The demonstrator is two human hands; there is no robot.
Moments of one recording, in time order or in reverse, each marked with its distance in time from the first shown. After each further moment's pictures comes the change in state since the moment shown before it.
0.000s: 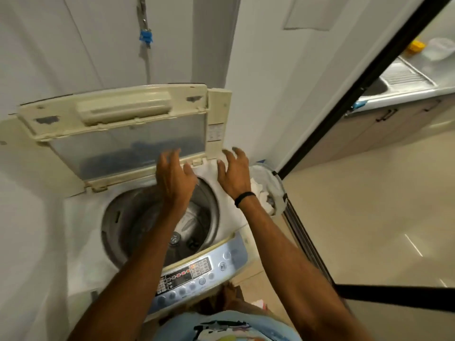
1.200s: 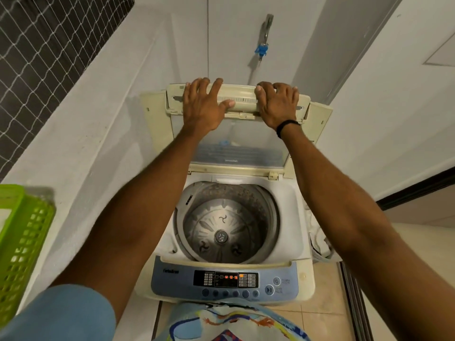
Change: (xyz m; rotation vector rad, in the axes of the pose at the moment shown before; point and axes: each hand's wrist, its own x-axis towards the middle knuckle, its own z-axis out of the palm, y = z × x) left_hand 0.196 -0.074 -0.126 0.523 0.014 0.133; right_hand 0.178 -0.179 0.034 -0.217 -0.053 -0.431
